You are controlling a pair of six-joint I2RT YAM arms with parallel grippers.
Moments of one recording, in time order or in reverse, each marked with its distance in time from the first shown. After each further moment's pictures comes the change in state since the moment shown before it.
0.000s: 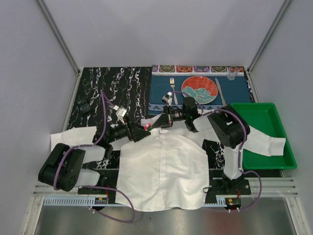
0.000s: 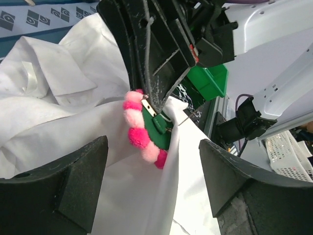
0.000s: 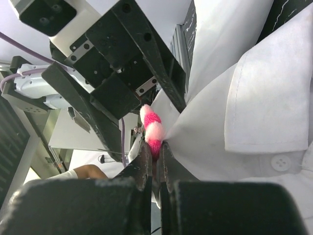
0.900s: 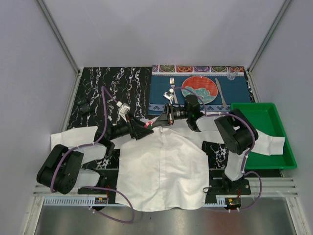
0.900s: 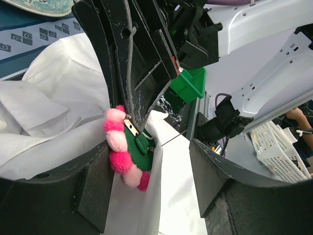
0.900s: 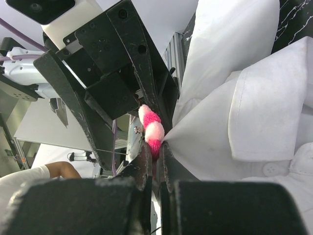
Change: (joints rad) left arm -0.061 -0.012 0.075 0.022 0.030 -0.052; right arm 0.005 -0.142 -0.024 -0.103 0.034 -0.169
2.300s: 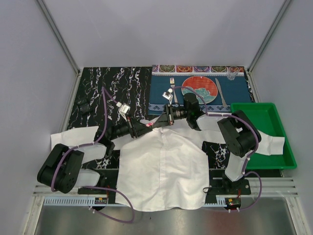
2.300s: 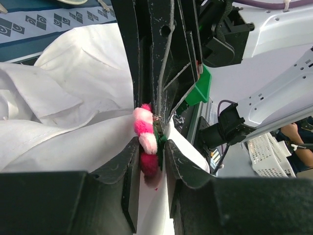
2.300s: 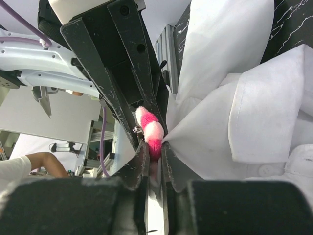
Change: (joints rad) left arm 0.006 0.021 0.000 -0.042 -0.038 -0.039; right arm 0.005 -0.043 0.020 -0.162 -0.010 -0.164
